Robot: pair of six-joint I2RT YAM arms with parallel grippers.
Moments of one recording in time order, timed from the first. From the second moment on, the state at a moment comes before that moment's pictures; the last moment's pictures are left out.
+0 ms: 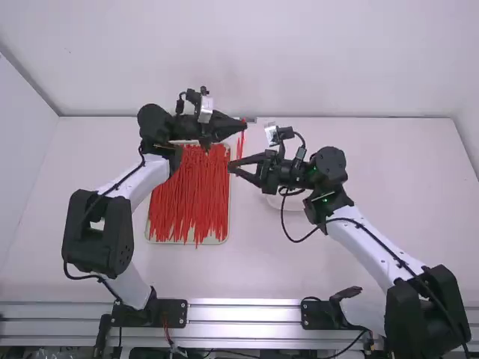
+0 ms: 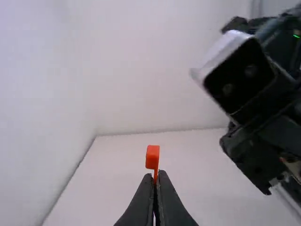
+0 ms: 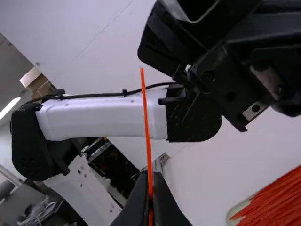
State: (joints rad) left arm -0.14 1.75 1.19 1.08 1.38 -0.34; right arm 0.43 1.33 0.79 0.76 -1.08 0.90
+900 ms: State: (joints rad) left arm -0.06 1.75 1.19 1.51 1.55 -0.56; right arm 0.53 1.33 0.79 0.72 -0.93 0.98
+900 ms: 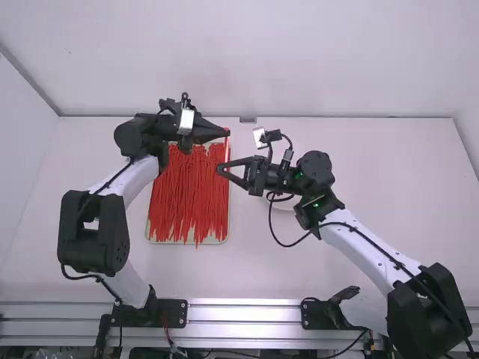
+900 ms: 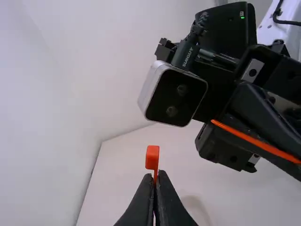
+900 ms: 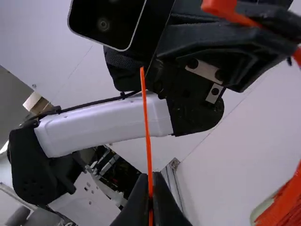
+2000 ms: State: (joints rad) left arm -0.13 1.75 1.19 1.50 1.51 -0.49; right arm 0.52 1.33 0.79 0.72 -0.87 1.02
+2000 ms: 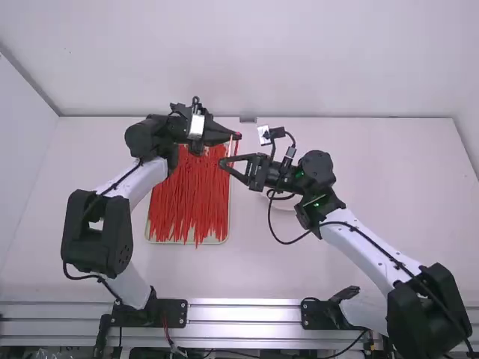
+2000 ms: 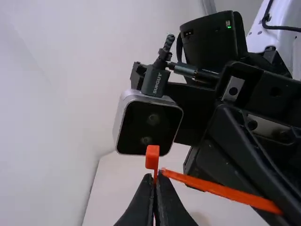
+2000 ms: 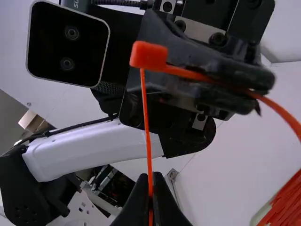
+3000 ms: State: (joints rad) left arm -0.11 1.75 1.19 1.51 1.51 -0.48; right arm 0.50 1.33 0.79 0.71 -0.87 1.02
